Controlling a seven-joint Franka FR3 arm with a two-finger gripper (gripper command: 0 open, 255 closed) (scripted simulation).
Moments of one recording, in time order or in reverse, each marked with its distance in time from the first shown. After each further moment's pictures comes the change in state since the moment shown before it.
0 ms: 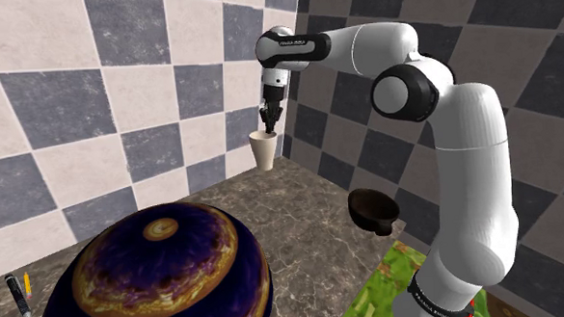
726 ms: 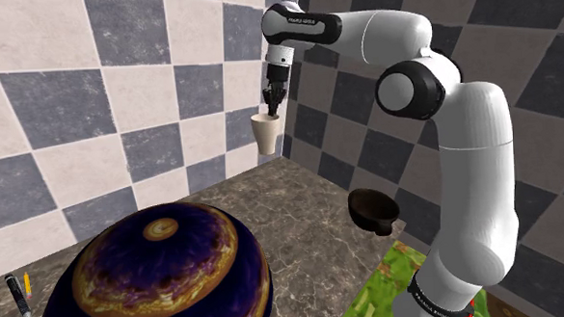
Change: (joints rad) arm -0.002 -0.036 -0.017 0.112 0.003 -0.094 0.003
